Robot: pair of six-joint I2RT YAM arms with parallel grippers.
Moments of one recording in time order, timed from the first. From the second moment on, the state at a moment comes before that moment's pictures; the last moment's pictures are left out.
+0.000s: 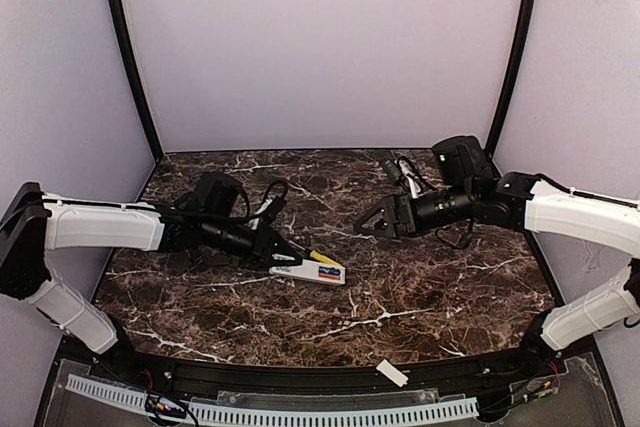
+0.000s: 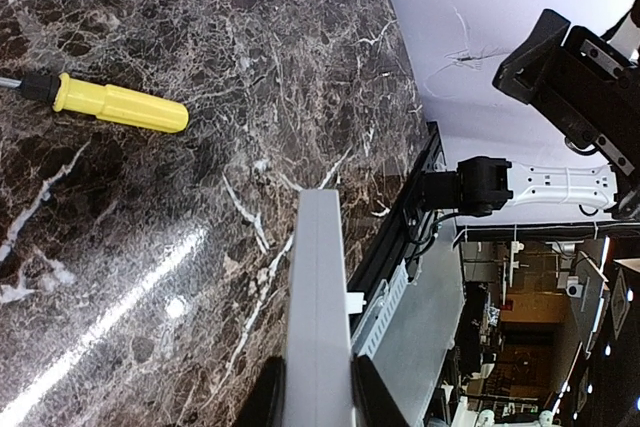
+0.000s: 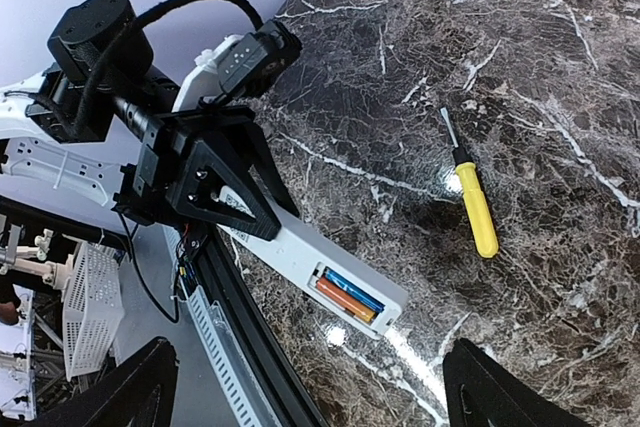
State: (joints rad) left arm -0.74 1.47 0.82 -0.05 0.70 -0.75; right arm 0.76 1.28 0.95 -0.28 -0.54 0.50
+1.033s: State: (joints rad) left arm -0.73 1.66 0.94 -0.28 0.67 -0.63; right arm 0.76 1.34 0.97 -0.33 -0.54 0.45
